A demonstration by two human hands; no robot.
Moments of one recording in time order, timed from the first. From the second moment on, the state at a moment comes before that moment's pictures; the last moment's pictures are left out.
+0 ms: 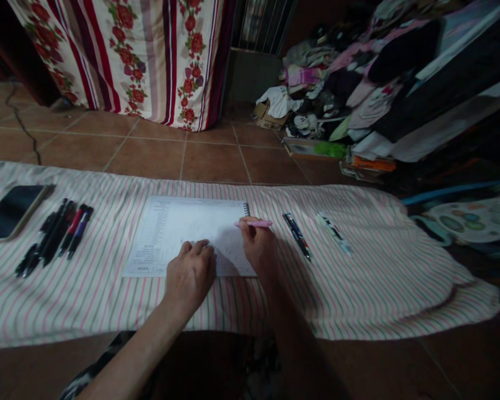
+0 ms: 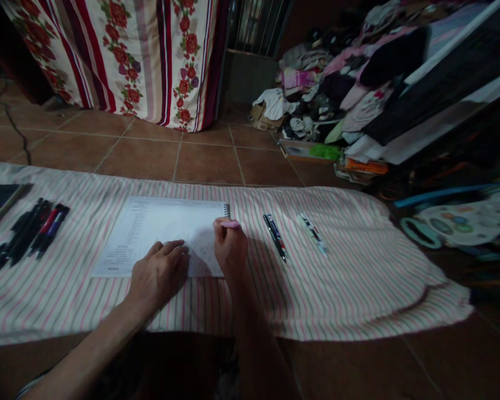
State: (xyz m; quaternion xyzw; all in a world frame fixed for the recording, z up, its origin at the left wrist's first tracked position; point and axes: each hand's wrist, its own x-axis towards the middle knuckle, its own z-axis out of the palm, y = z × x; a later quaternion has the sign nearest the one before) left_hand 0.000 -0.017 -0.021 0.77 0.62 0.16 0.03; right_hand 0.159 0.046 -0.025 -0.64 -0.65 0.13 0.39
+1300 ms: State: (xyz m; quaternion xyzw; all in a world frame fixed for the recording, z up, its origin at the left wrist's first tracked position) left_hand 0.000 -0.020 -0.018 0.78 0.60 0.16 0.00; right_hand 0.281 0.015 0.014 -0.72 -0.53 0.15 0.44
